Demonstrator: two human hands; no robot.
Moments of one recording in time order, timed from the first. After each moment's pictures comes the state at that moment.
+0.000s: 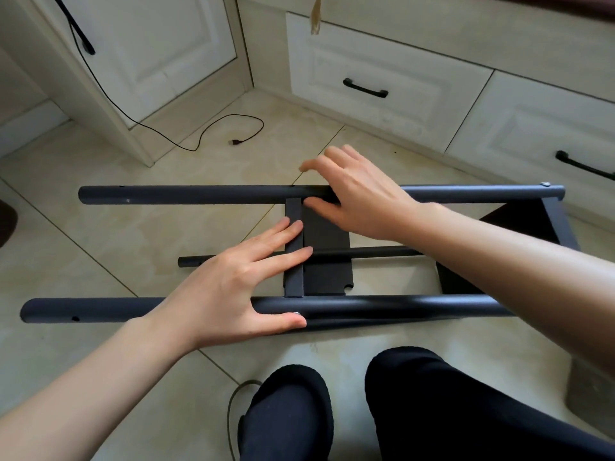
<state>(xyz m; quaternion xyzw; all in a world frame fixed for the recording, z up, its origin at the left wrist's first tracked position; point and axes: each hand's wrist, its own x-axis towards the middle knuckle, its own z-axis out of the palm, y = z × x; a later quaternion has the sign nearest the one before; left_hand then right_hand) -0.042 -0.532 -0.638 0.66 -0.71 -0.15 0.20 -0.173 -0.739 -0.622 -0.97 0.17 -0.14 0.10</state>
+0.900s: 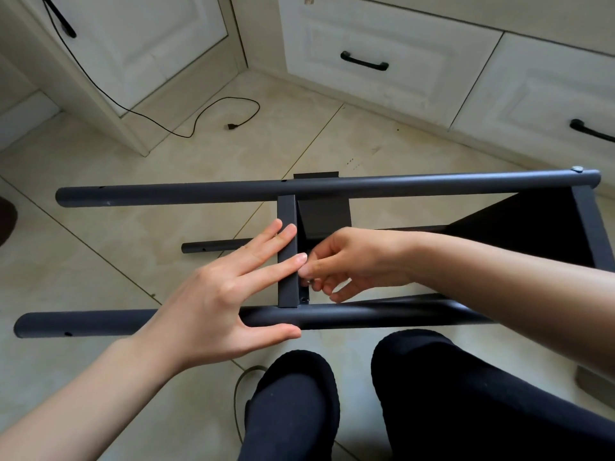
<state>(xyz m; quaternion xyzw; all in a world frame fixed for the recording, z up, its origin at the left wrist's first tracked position) -0.049 -0.510 -0.650 0.64 -0.74 -0.11 0.20 -0.203 -0.694 -0.665 -0.59 0.30 0.20 0.72</state>
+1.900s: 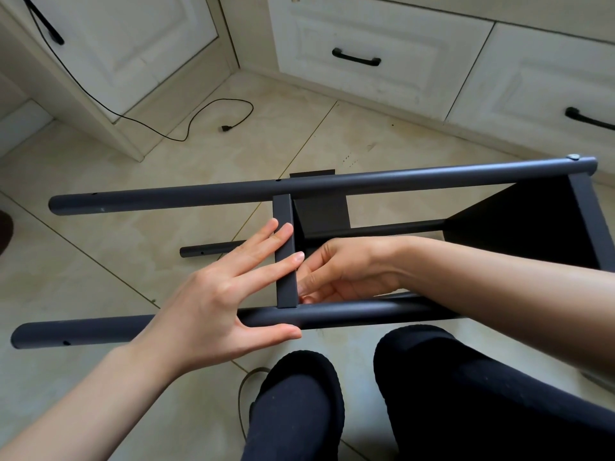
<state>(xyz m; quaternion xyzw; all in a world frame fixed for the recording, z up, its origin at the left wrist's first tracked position) -0.049 -0.512 -0.649 0.64 -0.73 -0.12 0.21 -0.199 -0.683 -0.679 -0.48 0.24 0.20 0.82</state>
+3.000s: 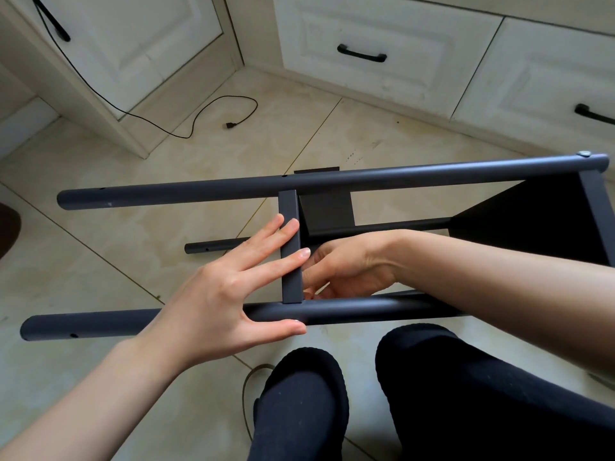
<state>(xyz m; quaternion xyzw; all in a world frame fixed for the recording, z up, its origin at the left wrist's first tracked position) -0.049 -0.514 -0.646 0.64 -0.73 -0.13 0.20 -0.188 -0.678 -0.670 -0.49 0.27 0.27 0.78</state>
